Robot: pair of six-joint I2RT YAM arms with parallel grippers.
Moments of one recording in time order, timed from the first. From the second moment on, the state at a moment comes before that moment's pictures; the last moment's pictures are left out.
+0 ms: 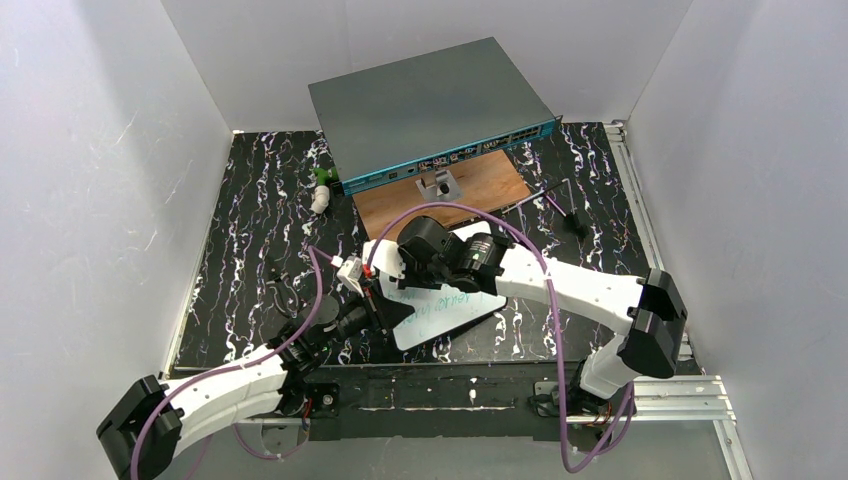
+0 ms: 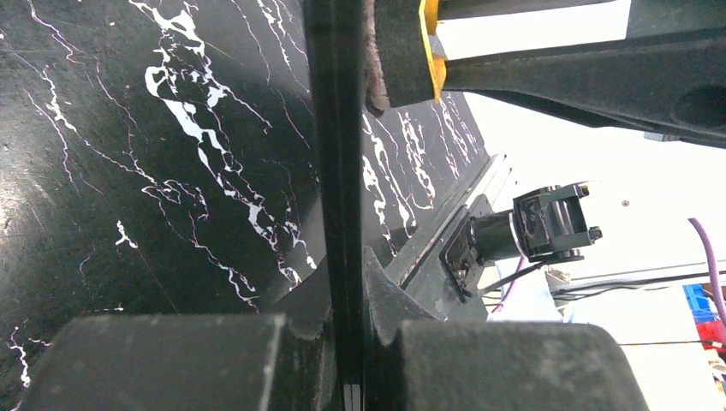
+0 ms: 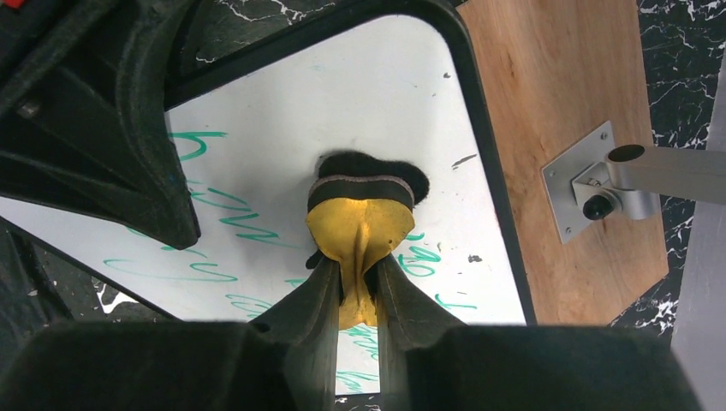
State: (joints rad) left arm -0.85 0.76 0.10 0.46 0.12 -0.82; right arm 1.15 1.55 1.36 -0.65 0.10 -0.52
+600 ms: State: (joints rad) left arm -0.85 0.72 0.09 0.44 0.12 -0.82; right arm 1.14 1.53 1.34 -0.66 -0.02 -0.52
